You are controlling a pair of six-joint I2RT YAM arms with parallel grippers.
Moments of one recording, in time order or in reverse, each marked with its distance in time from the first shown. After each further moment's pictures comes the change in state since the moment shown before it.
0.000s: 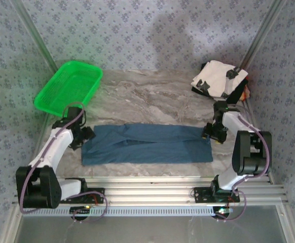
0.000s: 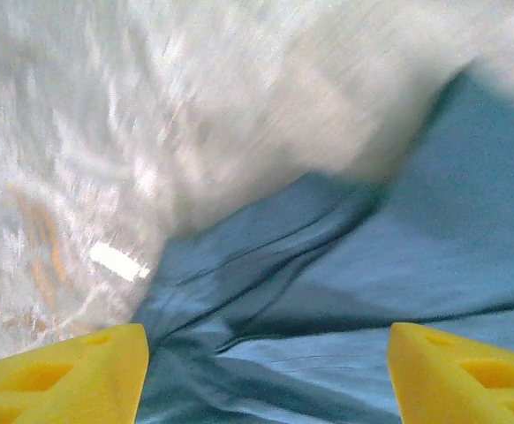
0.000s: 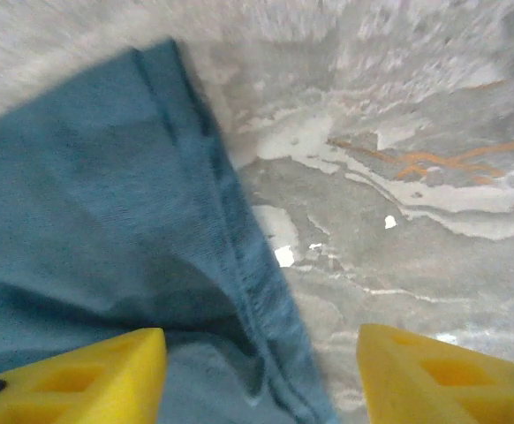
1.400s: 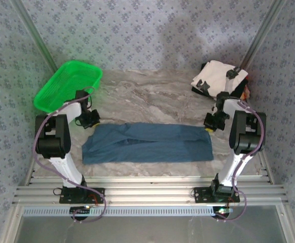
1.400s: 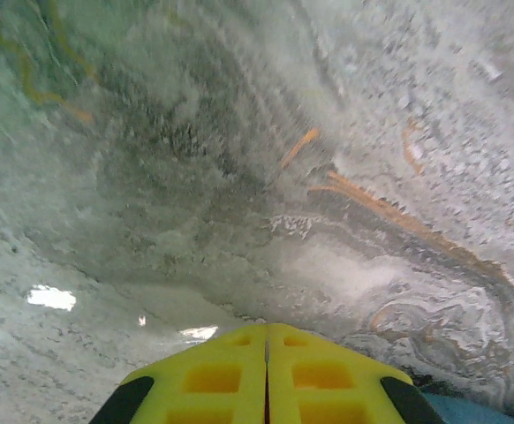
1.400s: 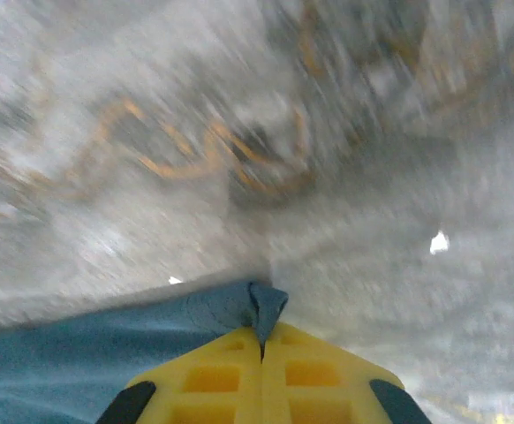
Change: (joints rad) left arm 0.047 0.627 0.312 0.231 0.242 0.202; right arm -0.069 0.332 0.257 0.042 -0.150 -0.096
